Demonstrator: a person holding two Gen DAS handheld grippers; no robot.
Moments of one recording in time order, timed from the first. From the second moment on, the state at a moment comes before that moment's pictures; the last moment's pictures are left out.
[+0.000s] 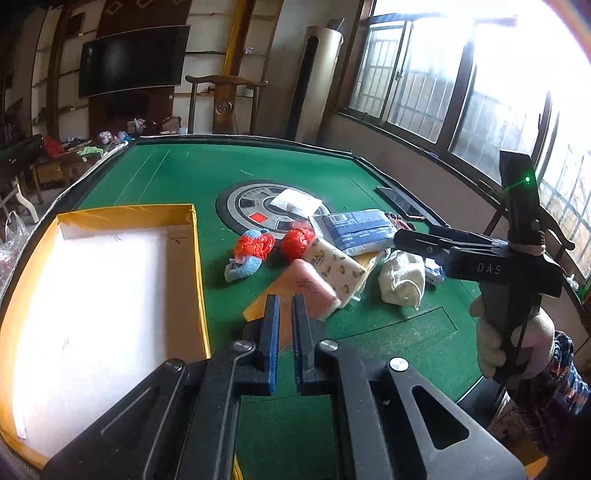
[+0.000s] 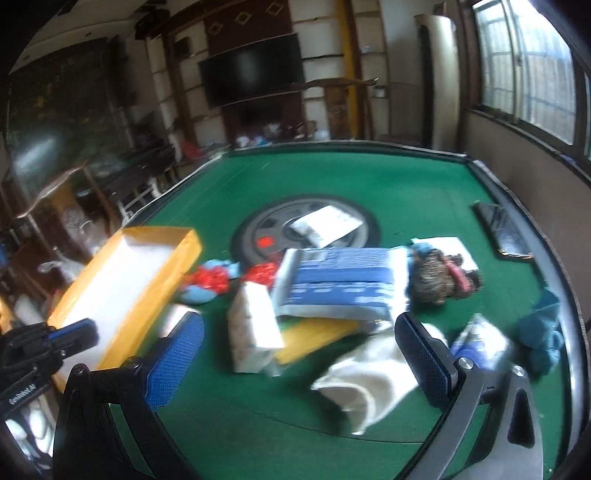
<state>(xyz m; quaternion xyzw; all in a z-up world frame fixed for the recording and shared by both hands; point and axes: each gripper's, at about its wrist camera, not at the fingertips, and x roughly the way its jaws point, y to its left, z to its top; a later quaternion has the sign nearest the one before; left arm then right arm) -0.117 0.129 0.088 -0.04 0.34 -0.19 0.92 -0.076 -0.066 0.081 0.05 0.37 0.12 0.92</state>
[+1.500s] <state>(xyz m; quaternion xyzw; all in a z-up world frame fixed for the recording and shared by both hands) -0.063 0.058 0.031 0.09 0.46 -0.19 0.86 -0.077 -0.091 0.078 0.10 0.43 0.18 0.88</state>
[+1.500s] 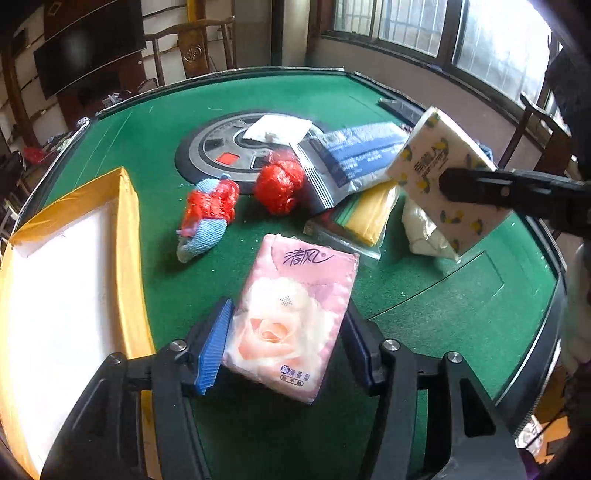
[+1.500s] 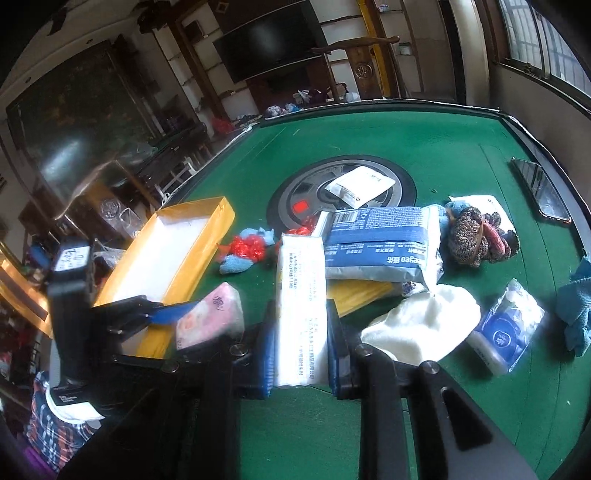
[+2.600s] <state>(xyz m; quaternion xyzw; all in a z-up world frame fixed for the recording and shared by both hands) 0.044 0.307 0.017 -0.20 0.46 0.05 0.86 0.104 0.152 0.007 0.17 0.53 0.29 0.78</state>
